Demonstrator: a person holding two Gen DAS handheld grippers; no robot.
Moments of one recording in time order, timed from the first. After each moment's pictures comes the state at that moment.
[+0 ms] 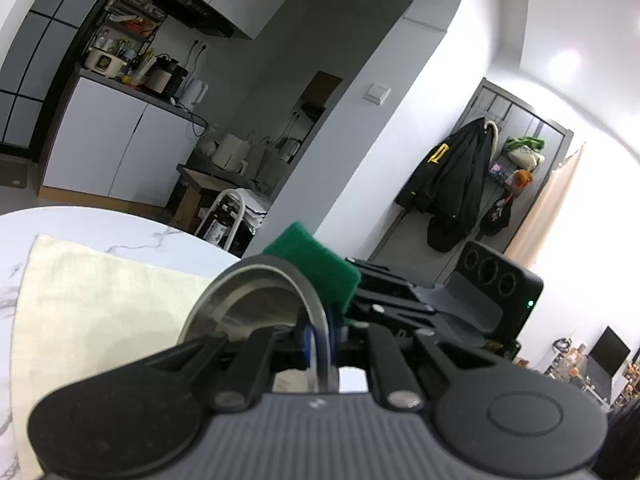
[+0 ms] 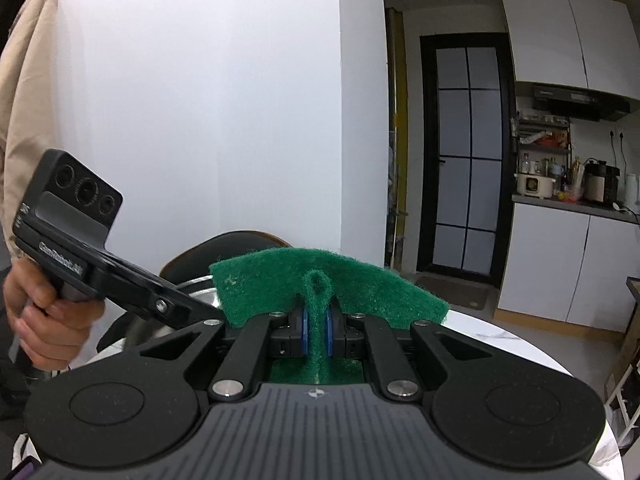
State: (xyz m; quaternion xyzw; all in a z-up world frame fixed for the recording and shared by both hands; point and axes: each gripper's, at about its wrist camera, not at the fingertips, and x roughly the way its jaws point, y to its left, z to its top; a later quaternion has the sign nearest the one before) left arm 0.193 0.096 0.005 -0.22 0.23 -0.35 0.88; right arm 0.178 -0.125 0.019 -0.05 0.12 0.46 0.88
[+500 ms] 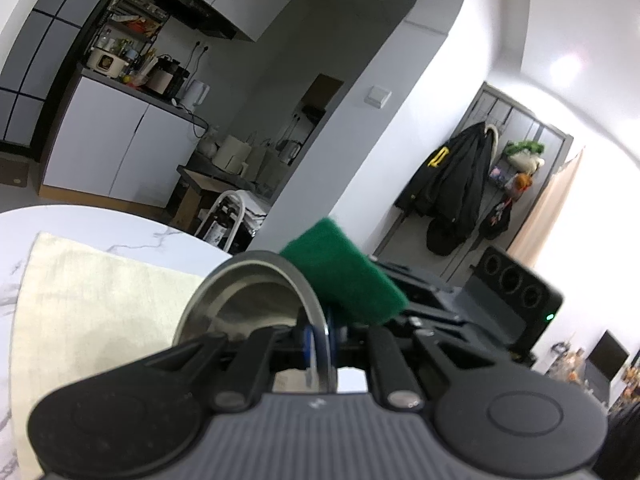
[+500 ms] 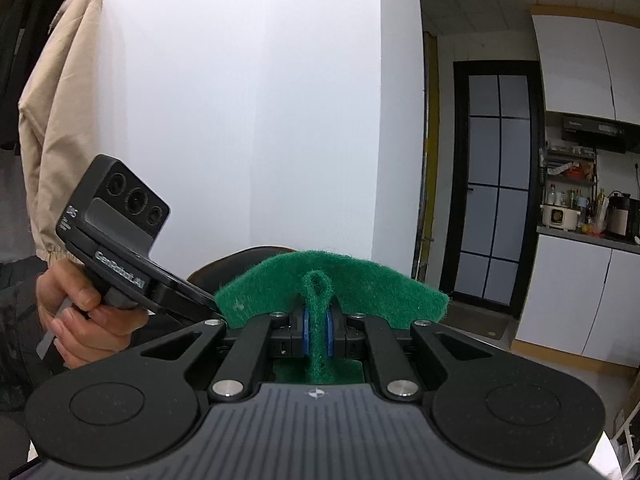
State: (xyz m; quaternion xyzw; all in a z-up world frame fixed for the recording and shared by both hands) left arm 0.188 0.096 0.005 -0.24 0.22 -0.35 0.88; right arm 0.159 -0.122 0.027 -0.06 0.08 0.49 0.86
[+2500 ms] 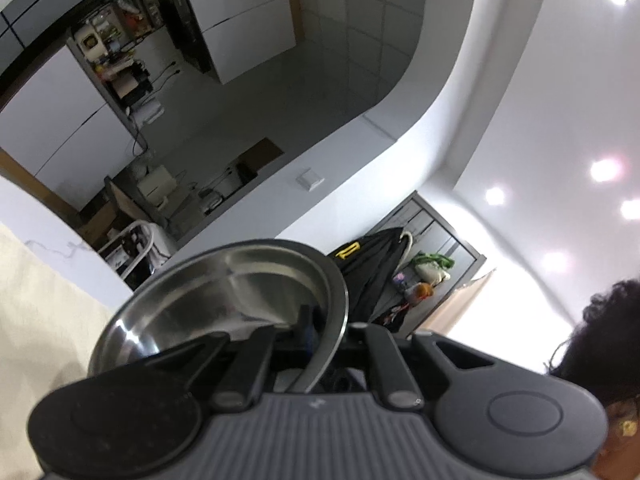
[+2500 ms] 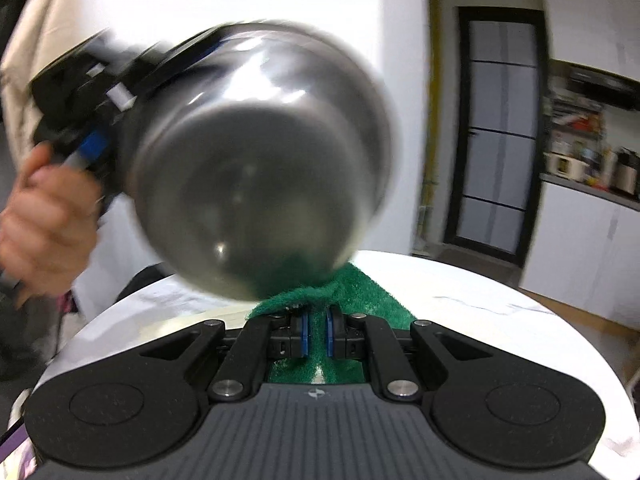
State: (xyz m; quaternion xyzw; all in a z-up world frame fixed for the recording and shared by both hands) left arm 0.188 0.113 0.000 -0.41 0.13 -0.43 0.79; right arm 0.200 -0.112 0.018 -0.07 0.15 0.48 0.86
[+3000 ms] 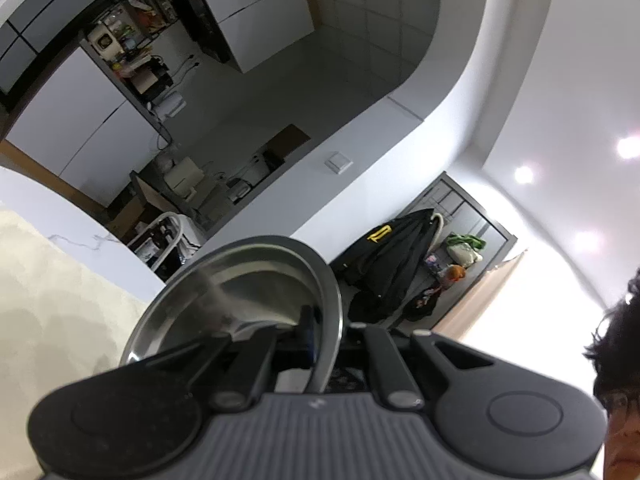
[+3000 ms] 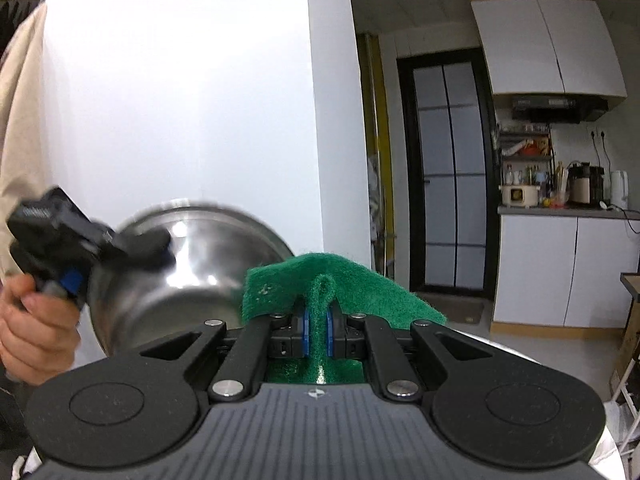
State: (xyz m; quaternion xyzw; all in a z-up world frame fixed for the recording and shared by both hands) left arm 0.193 0.114 -0.003 -0.39 0.16 -0.40 0.81; right arm 0.204 -0.152 0.043 0.01 0.07 0.46 0.89
